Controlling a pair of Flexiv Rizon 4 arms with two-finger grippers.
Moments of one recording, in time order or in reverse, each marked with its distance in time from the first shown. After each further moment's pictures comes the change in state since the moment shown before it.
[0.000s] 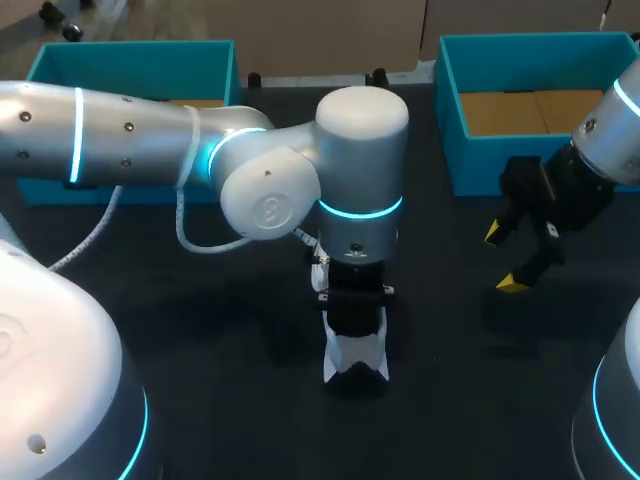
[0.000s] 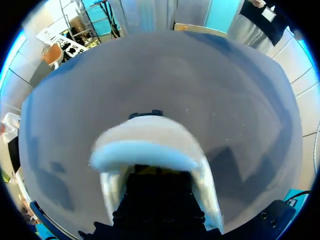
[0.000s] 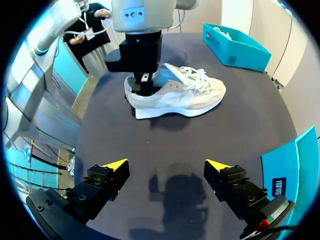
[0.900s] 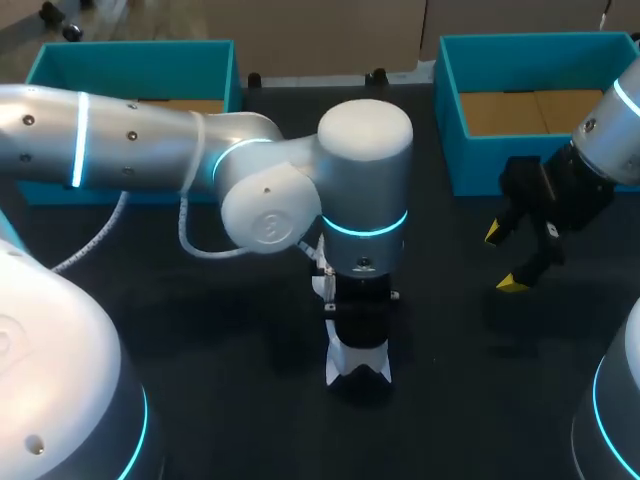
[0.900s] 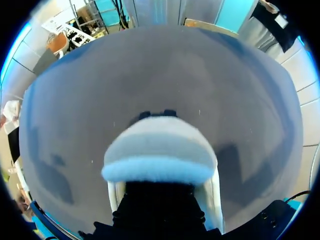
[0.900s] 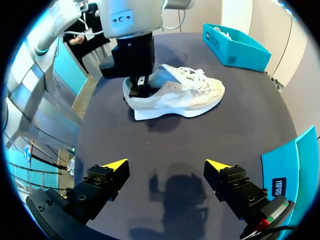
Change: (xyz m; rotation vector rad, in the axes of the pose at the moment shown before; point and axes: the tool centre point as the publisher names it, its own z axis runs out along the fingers) left arm -0.004 0.004 0.003 -0.089 -0.003 -0.073; right arm 0.000 0.000 0.000 0.000 0.000 0.000
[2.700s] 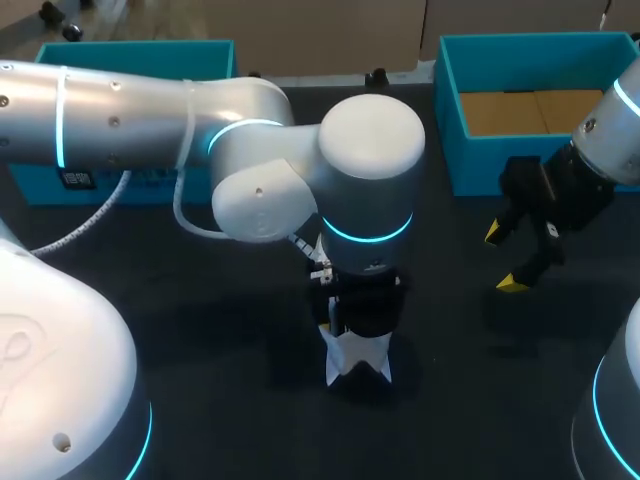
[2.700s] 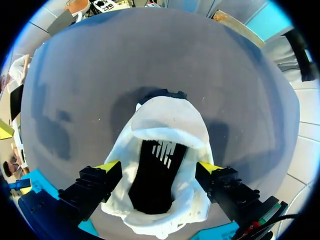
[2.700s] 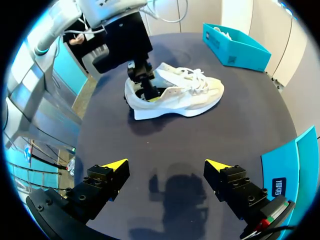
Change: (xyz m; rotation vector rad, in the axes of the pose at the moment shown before) left arm 0.008 0.021 -0.041 -0.215 0.006 -0.253; right arm 0.000 0.000 0.000 0.000 0.000 0.000
